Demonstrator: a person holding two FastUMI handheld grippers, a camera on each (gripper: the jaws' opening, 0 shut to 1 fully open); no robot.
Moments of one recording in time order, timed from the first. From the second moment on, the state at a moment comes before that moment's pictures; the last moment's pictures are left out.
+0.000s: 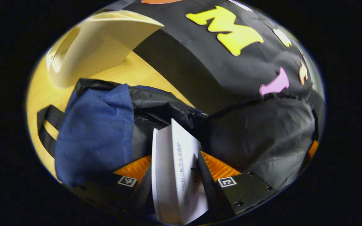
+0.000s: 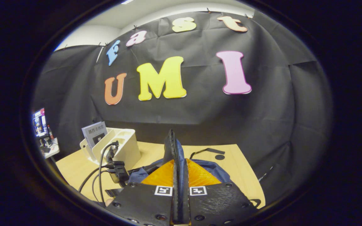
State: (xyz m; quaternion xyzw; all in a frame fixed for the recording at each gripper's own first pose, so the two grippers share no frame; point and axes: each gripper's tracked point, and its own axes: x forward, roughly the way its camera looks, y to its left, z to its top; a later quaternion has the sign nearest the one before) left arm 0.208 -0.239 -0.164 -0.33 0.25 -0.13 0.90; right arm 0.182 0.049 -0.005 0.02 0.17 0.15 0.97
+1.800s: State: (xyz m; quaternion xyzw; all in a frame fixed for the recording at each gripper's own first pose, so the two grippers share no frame) left arm 0.168 0.103 0.062 -0.02 0.00 0.01 1.00; right arm 0.168 0.053 -0.057 -0.01 0.20 0.09 0.97
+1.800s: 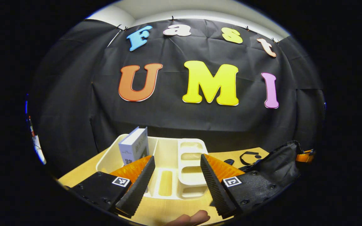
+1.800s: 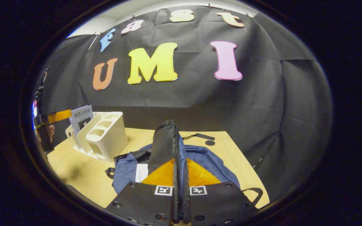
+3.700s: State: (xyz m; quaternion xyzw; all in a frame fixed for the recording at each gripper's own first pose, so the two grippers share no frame) left arm 0.283 0.209 0.020 0.03 0.36 0.06 0.93; right arm 0.143 0.051 -0.070 0.01 0.20 0.11 0.97
